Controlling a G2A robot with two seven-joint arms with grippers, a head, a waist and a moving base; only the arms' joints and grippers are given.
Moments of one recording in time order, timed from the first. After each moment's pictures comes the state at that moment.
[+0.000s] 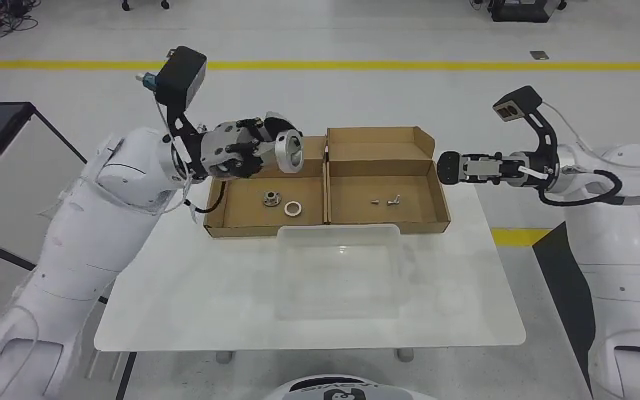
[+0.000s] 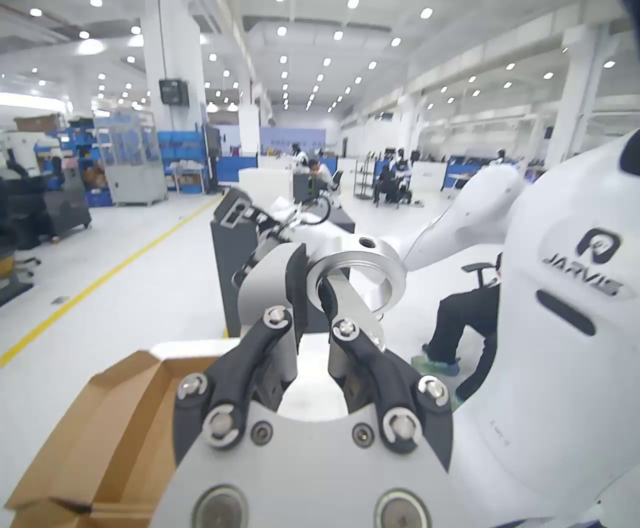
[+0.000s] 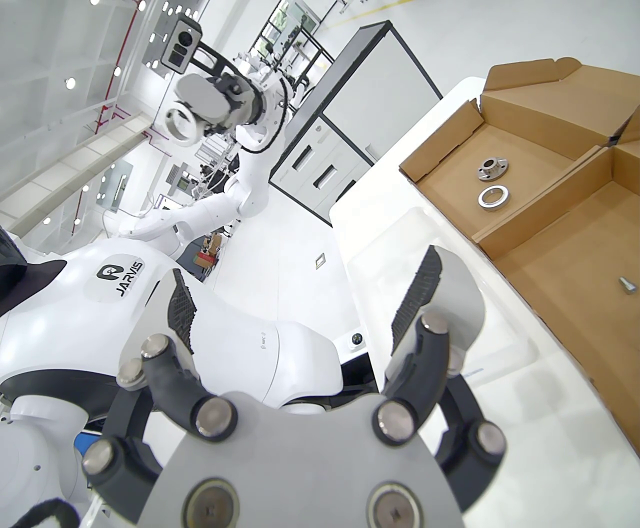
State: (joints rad) left arm 0.84 -0.88 -1.03 -1.71 -0.17 -1.01 -0.46; right arm -1.05 -0.93 1.52 -1.48 0.55 -0.28 1.54
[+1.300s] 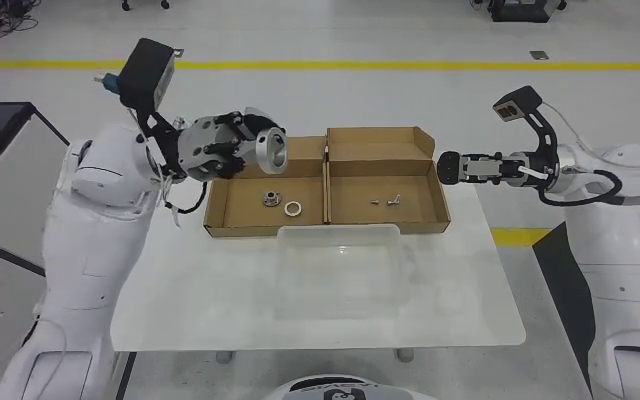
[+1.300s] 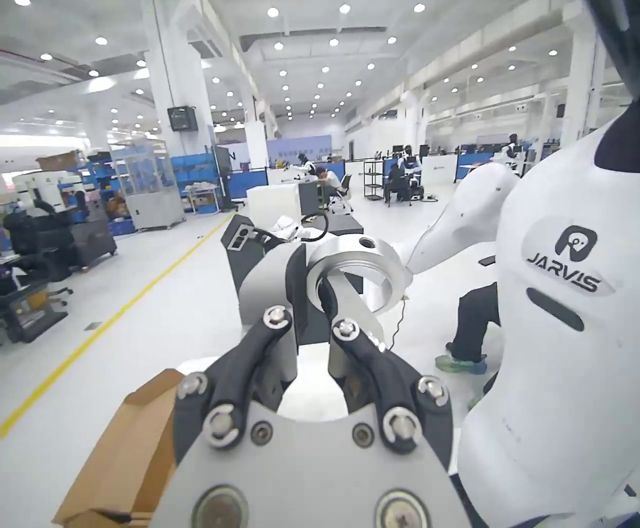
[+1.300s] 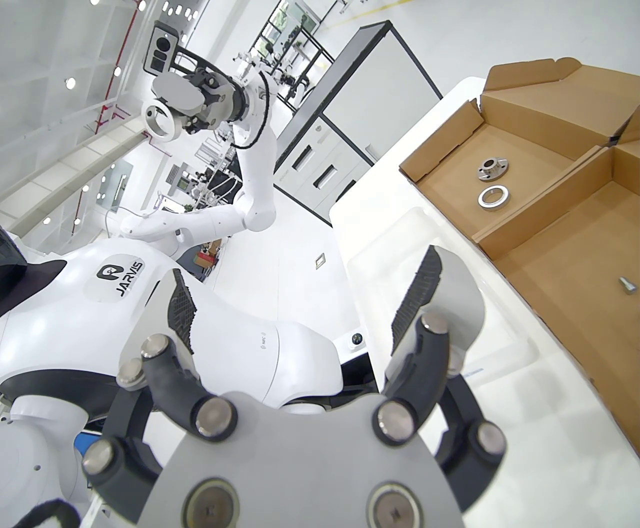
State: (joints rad) left arm 0.95 -1.03 -1.32 -1.76 -0.24 -1.01 -0.80; right arm -1.05 -0.93 1.52 -1.48 0.55 -0.28 1.54
